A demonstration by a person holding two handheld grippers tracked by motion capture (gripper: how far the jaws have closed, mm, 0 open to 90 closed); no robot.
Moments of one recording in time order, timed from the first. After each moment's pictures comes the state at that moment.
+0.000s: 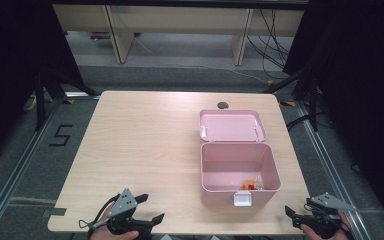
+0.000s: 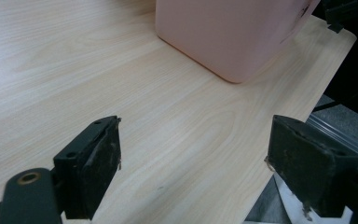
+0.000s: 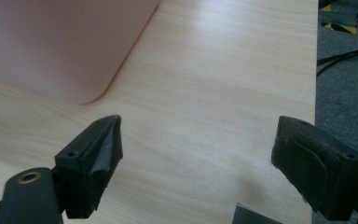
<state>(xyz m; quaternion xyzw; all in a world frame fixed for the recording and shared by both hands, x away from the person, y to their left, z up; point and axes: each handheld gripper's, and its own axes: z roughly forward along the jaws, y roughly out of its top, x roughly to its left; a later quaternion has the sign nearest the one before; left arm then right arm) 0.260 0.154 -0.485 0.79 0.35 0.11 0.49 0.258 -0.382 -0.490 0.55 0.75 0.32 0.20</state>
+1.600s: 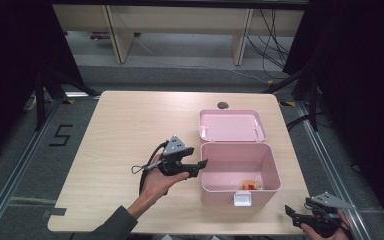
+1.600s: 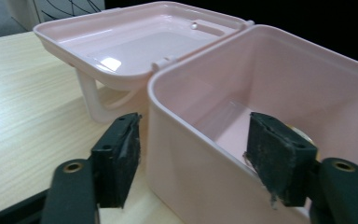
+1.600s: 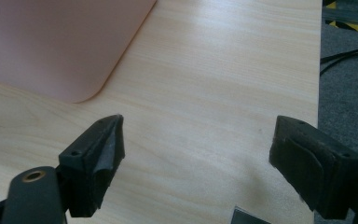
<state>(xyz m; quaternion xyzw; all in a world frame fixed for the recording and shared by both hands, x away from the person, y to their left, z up) 0.386 0.042 -0.430 0.77 0.34 0.11 0.53 0.262 -0.386 -0.494 0.54 0.75 0.33 0.20</state>
